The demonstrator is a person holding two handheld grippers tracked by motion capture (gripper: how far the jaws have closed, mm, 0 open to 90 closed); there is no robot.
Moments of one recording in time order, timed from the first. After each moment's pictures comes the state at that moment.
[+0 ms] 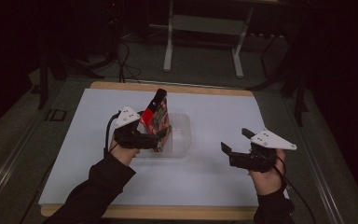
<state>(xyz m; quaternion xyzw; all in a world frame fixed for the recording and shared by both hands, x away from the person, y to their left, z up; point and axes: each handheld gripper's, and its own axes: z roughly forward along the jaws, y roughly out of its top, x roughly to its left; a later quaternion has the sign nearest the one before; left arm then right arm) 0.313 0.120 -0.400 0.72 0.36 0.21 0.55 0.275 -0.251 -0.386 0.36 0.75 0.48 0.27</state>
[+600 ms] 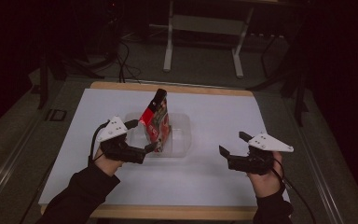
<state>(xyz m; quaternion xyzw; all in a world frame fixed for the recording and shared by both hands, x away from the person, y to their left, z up) 0.282 0.149 -0.406 0.75 0.30 0.18 0.56 0.273 -0.250 -0.396 0.36 0.76 0.48 0.26</state>
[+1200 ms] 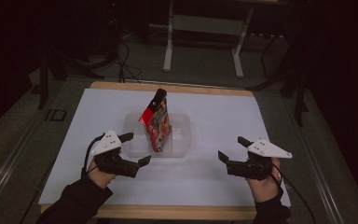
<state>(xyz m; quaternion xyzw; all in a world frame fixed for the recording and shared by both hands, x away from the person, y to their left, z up) 0.261 0.163 -0.434 0.76 0.31 0.17 0.55 0.265 -0.251 -0.412 0.36 0.76 0.49 0.25</state>
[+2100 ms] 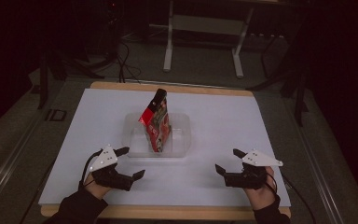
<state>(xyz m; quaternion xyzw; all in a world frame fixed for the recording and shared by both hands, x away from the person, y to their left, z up) 0.251 0.177 -0.488 0.77 0.30 0.17 0.53 0.260 -0.256 -0.453 0.35 0.79 0.46 0.21</state>
